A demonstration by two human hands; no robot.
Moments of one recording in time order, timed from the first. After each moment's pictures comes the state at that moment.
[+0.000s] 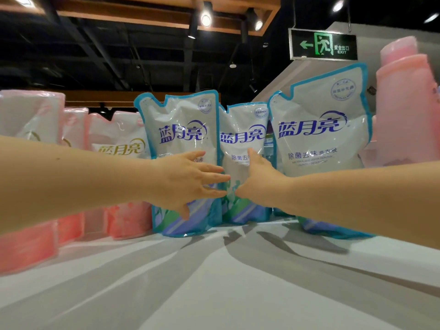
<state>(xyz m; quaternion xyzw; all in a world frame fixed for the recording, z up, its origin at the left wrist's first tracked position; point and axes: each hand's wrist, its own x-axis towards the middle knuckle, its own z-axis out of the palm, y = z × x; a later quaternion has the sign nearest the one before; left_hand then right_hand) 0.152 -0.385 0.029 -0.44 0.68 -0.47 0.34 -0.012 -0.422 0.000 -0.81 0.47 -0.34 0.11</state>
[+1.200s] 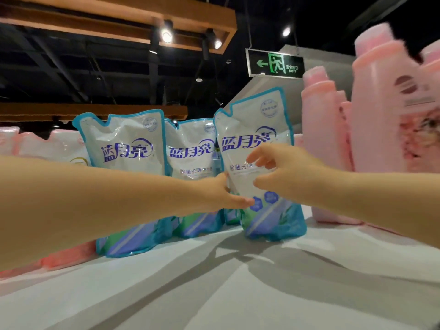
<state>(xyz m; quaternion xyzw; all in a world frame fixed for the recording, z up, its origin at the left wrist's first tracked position) 0.033 -0.418 0.009 -0.59 0.77 0.11 -0.21 -0.129 -0.374 0.011 -0.79 0.46 -0.41 0.02</state>
